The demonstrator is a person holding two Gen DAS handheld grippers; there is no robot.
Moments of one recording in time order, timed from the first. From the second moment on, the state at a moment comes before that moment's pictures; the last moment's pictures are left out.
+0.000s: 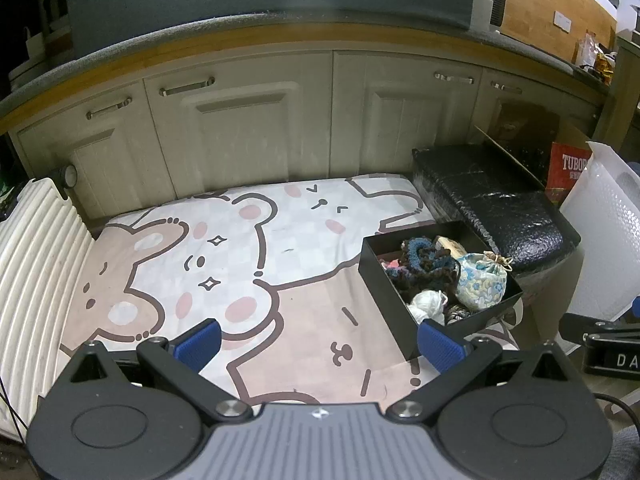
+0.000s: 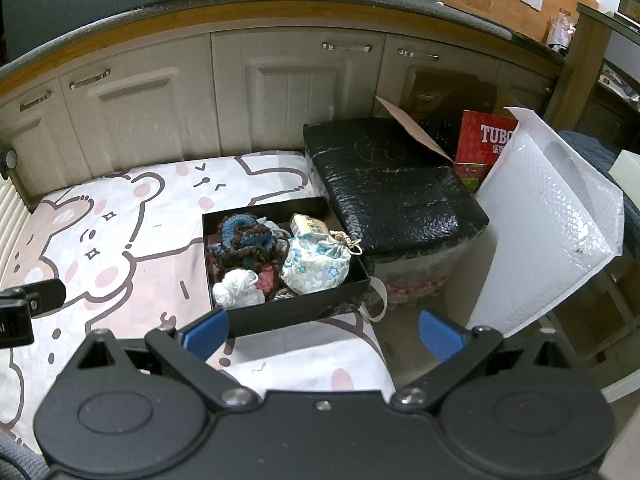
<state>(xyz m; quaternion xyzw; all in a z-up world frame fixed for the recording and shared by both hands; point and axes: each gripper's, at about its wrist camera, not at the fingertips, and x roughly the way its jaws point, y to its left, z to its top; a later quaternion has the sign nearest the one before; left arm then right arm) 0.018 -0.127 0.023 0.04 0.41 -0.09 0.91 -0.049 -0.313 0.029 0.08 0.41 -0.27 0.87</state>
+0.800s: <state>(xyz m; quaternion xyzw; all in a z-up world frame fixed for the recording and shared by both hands) 0.019 -0.128 0.021 0.04 0.41 -0.09 0.91 -0.048 -0.313 0.028 0.08 0.41 -0.27 0.87</state>
